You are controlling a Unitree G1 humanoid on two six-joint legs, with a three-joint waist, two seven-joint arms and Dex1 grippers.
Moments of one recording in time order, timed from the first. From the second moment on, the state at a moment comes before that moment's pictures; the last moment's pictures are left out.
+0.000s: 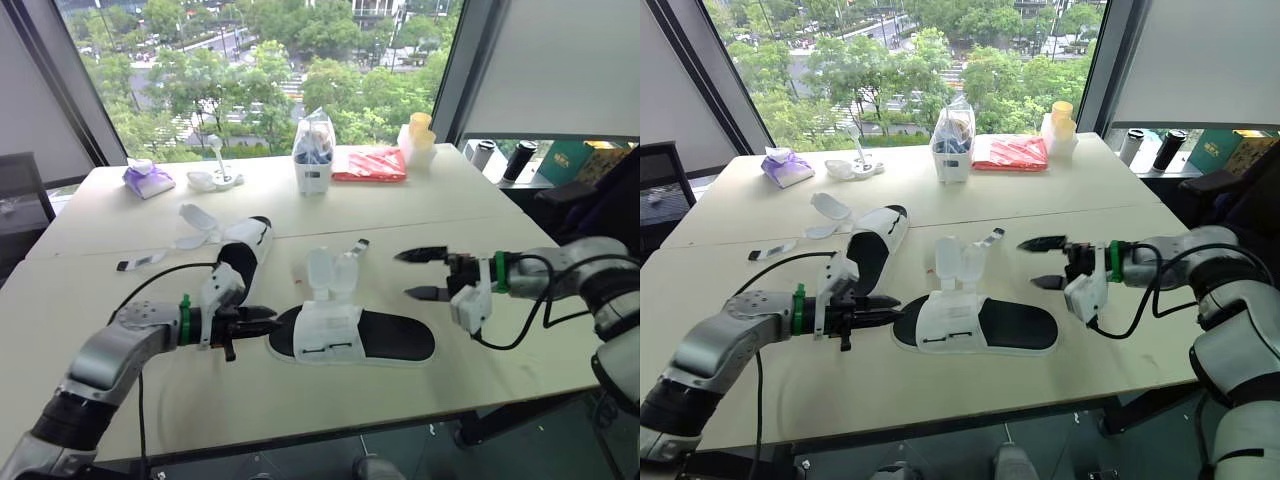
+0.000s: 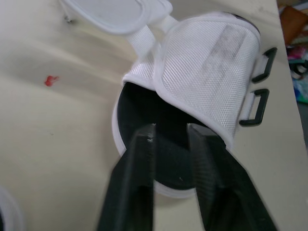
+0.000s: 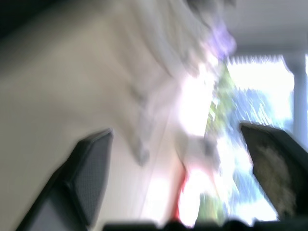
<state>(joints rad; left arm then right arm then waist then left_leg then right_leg) -0.40 0.73 -0.18 -0.04 -0.49 0.55 -1.08 -0.93 -0.83 0.43 1.04 -0.32 -1.00 0.34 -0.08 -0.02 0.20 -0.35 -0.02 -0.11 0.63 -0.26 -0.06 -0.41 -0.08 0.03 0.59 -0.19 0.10</state>
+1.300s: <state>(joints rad) -0.39 0.60 -0.25 -0.08 -0.35 0.50 -1.08 -1.10 -0.32 -0.32 0.83 0.73 1.09 0.24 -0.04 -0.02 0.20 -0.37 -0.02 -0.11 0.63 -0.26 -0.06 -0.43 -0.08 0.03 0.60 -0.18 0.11</state>
